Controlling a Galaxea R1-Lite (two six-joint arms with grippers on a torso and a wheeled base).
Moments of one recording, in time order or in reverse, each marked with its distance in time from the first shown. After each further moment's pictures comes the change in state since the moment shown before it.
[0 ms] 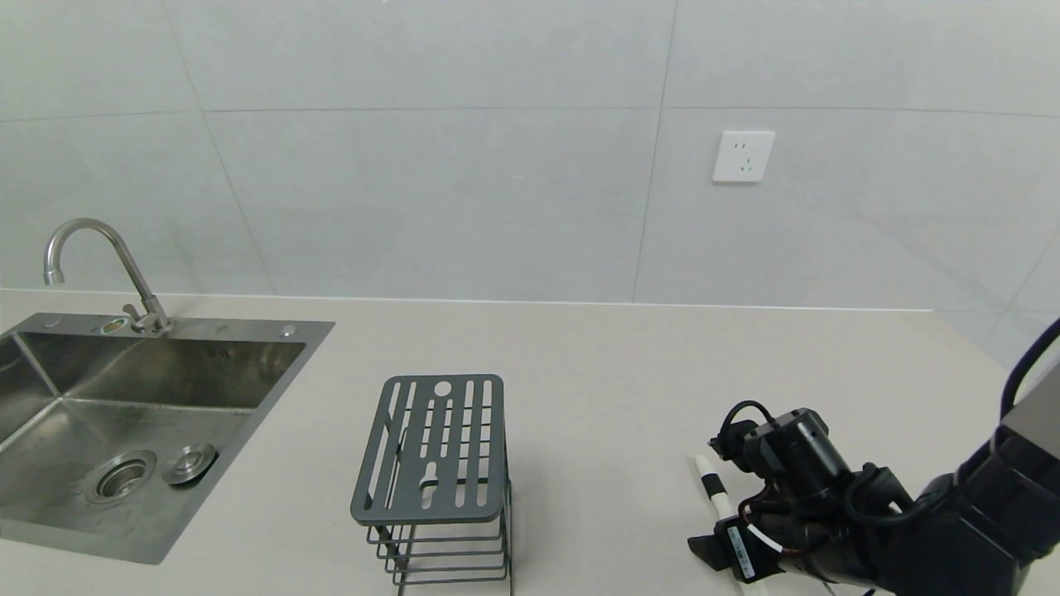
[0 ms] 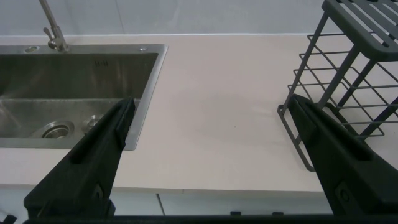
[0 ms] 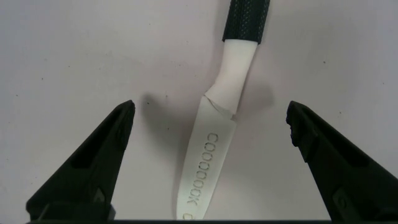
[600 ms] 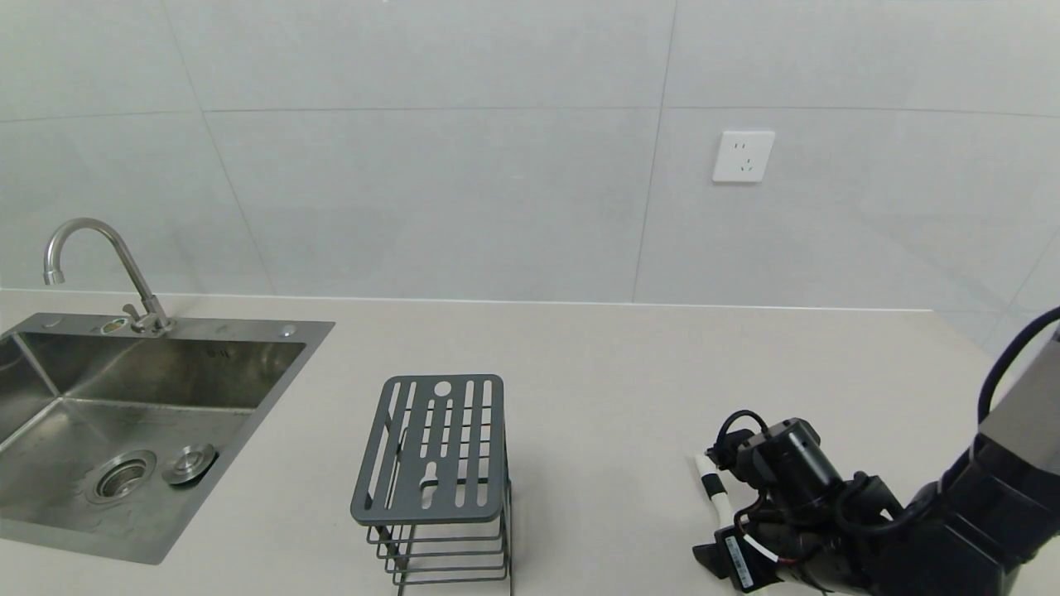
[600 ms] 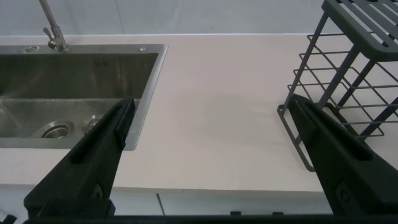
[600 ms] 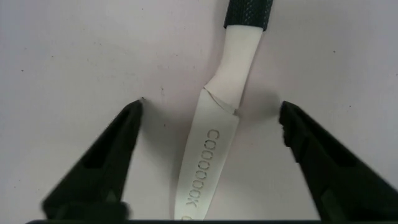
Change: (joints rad) left arm 0.000 0.000 0.000 0.000 0.000 0.000; right arm 0.011 0.037 0.013 -0.016 -0.013 0.010
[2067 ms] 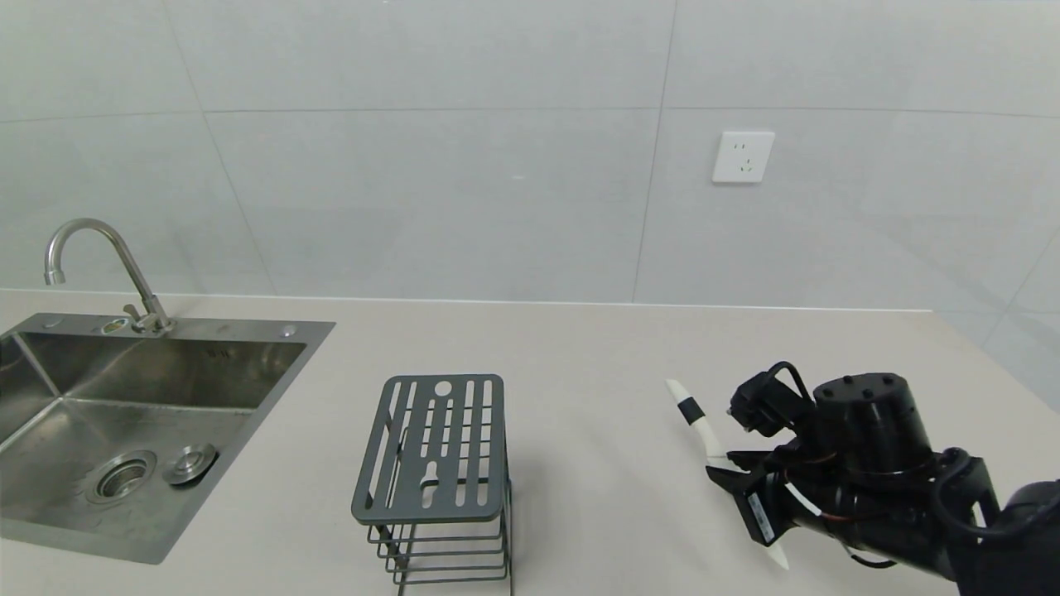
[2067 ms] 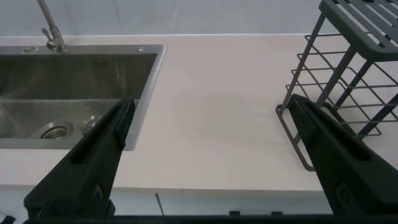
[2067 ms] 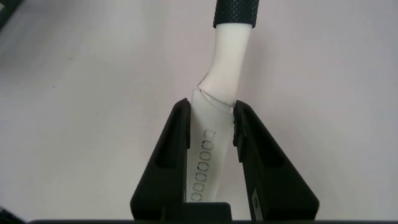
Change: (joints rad) left arm 0.000 0.000 0.000 0.000 -0.007 -0.003; right arm -0.047 -0.223 0.061 -0.217 0.116 -0.327
